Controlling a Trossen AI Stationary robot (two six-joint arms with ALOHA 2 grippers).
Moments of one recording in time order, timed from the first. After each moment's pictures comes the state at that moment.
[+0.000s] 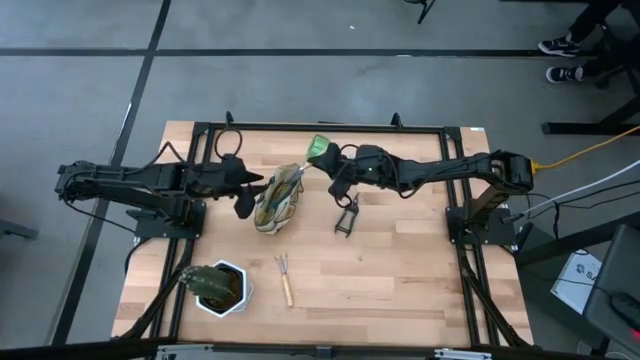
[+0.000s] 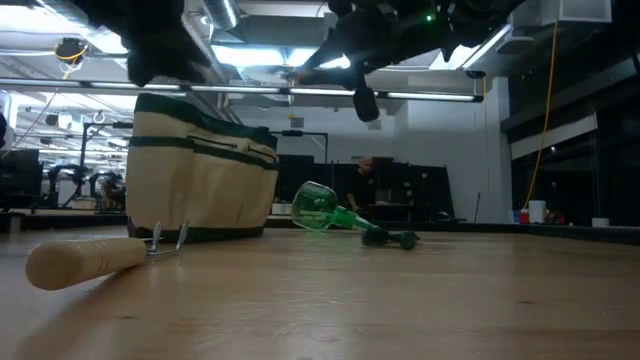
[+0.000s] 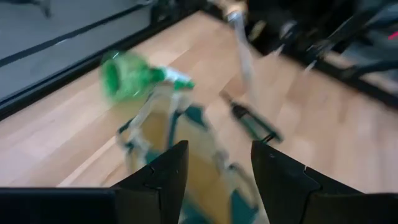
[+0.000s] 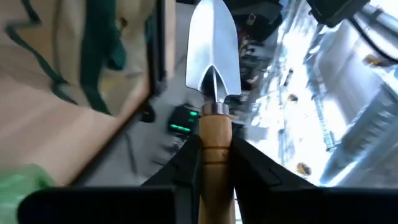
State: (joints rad) left arm 0.01 0.76 0.68 -0.41 -0.34 -0.48; right arm -0.12 1.65 1.04 0.41 0.16 -1.70
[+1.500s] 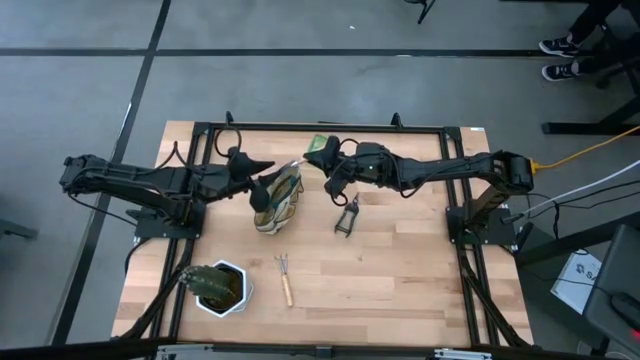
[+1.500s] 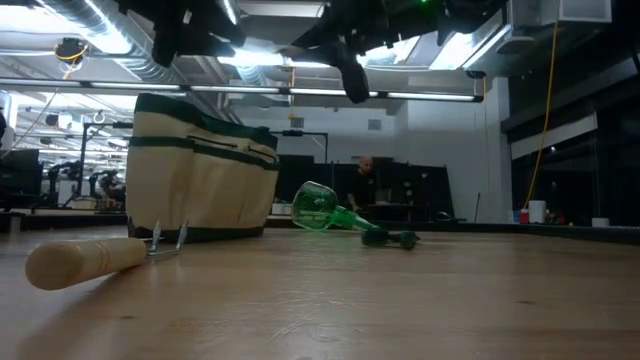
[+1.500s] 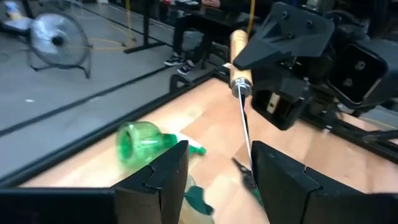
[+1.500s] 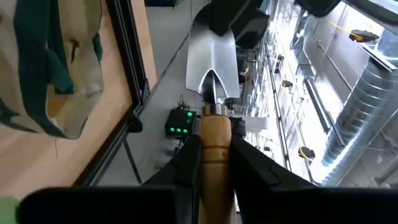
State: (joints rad) left arm -0.06 0.88 0.70 -0.13 -0.59 -0.41; right arm -0.09 1.65 1.12 0.39 0.18 -1.55
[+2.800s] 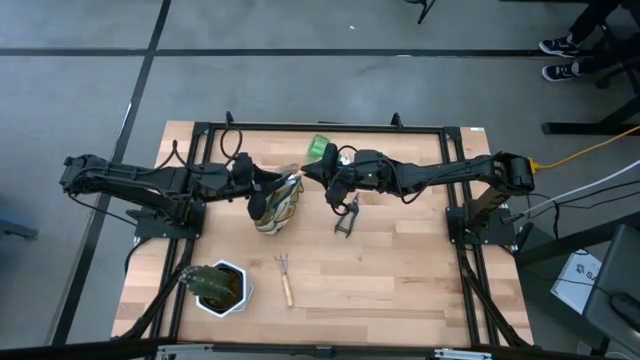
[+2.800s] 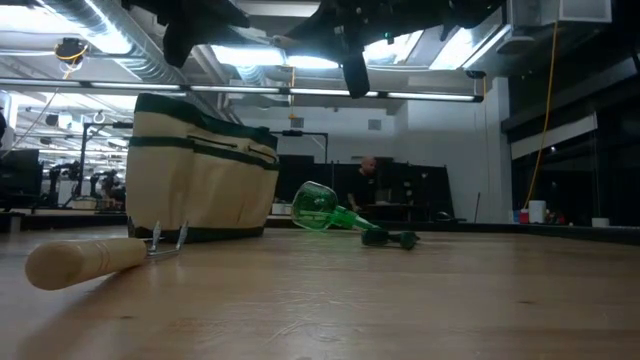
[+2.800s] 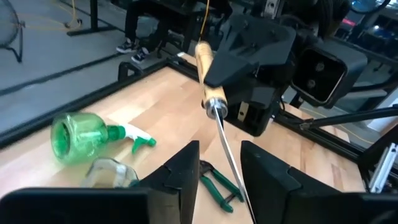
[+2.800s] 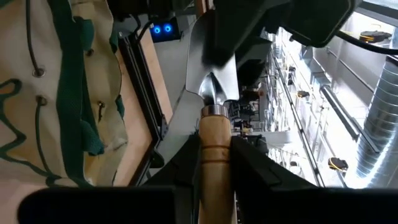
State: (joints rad) left arm -0.06 0.89 0.70 -0.08 -0.40 -0.46; right arm -0.05 1.65 1.12 0.36 0.12 -1.39
